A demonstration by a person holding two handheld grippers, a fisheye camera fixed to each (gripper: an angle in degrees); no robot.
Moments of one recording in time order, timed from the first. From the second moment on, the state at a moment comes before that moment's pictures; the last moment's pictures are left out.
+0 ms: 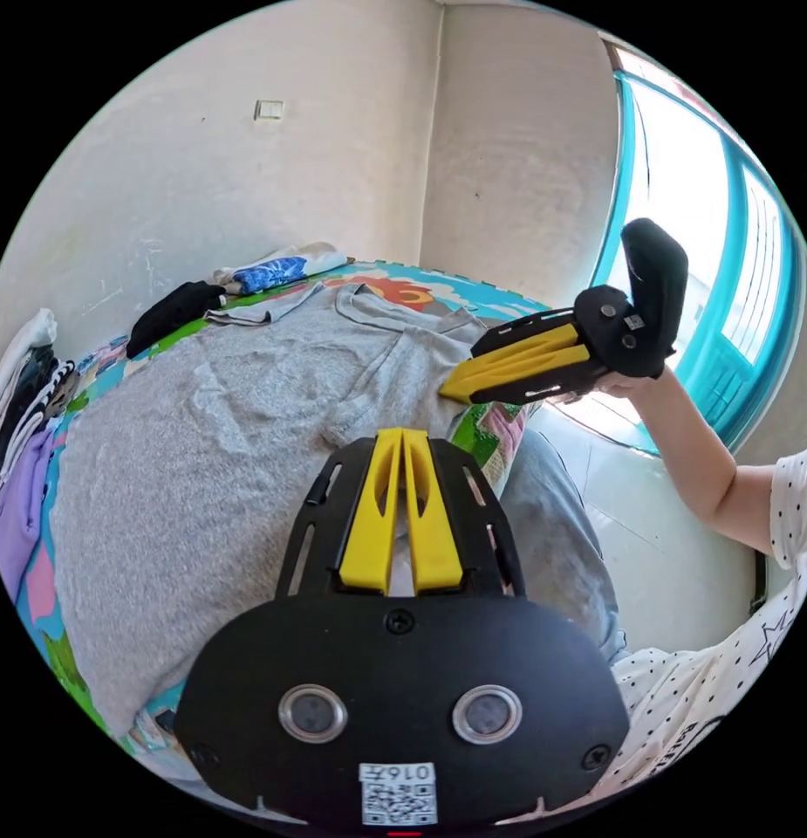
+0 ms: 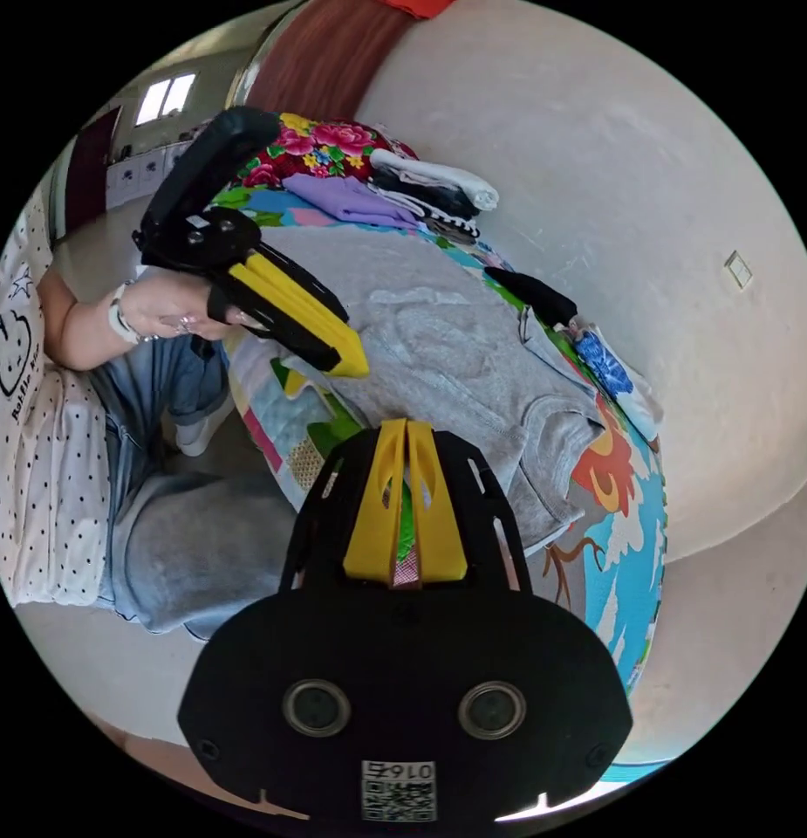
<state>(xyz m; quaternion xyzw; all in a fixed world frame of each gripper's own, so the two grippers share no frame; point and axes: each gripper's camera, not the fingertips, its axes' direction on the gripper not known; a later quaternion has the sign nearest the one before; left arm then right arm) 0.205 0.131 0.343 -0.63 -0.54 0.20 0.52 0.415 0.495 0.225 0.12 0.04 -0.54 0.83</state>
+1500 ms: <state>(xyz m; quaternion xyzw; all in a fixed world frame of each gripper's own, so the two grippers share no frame) 0.177 0.067 0.291 -0.56 -0.60 0.12 0.56 0.488 0.350 0.228 0.07 0.02 -0.38 0.92</state>
